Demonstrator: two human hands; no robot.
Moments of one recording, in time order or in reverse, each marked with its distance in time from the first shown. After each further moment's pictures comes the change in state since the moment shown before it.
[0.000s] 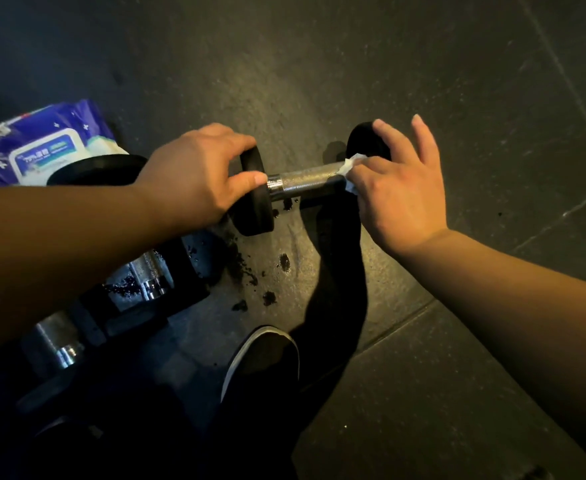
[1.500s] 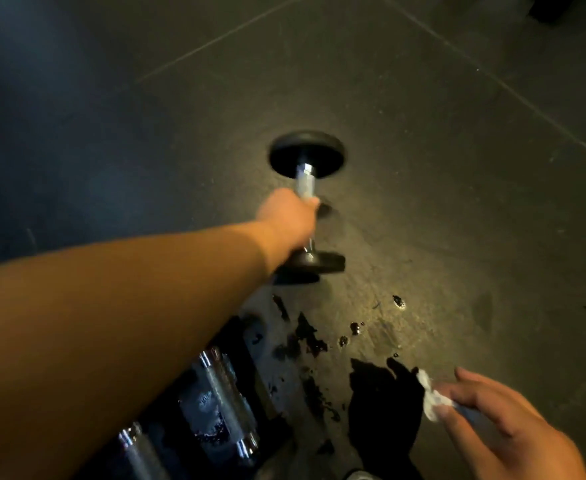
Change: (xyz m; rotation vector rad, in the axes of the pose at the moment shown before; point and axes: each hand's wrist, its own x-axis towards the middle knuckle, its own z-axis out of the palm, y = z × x) left_hand 0.144 0.009 -0.056 -0.353 0.083 -0.456; right_hand -0.066 -0.079 -0.069 0.901 0.118 0.728
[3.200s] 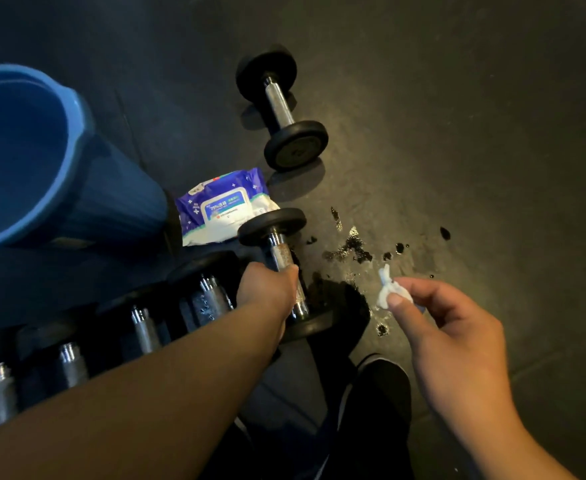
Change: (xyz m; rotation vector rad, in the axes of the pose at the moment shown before) left_hand -0.198 -0.178 0.016 -0.602 0.190 -0.651; right_hand -0.058 -0.093 0.046 0.499 -0.133 0.307
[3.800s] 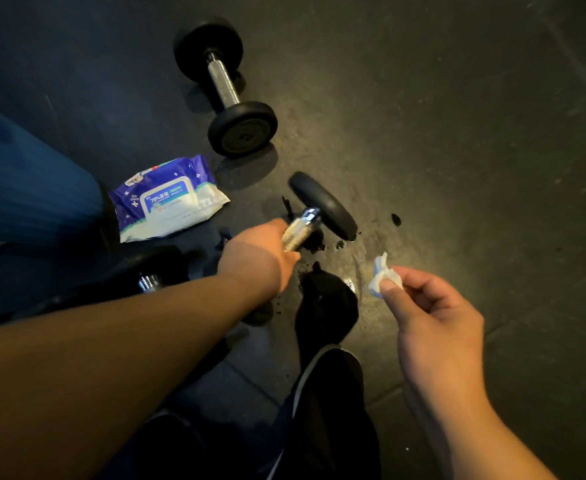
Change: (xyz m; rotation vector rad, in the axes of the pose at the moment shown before) left_hand -0.016 0.048 0.037 0.954 -0.186 0.709; right_hand 0.024 0.022 -0.033 0.227 0.181 0.122
